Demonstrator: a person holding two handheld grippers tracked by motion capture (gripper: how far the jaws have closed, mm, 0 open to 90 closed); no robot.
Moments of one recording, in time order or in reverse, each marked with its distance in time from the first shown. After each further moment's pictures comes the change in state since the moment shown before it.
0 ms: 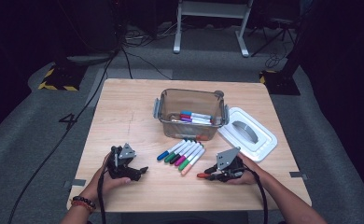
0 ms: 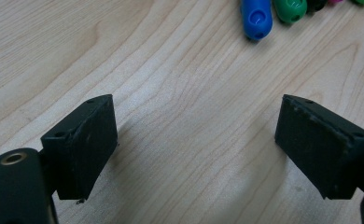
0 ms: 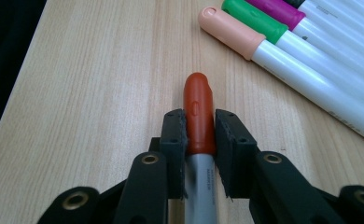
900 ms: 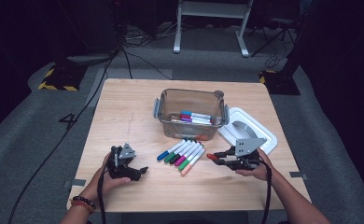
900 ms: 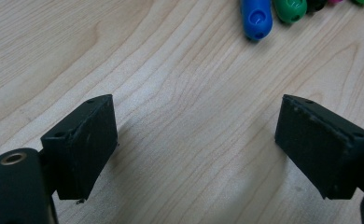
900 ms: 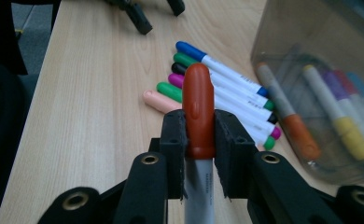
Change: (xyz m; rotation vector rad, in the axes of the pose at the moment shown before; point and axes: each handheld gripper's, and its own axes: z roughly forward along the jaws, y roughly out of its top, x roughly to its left) left arm 0.000 0.000 0.000 0.000 0.000 0.000; right arm -0.001 0.010 -0.063 -0.230 -0.204 0.094
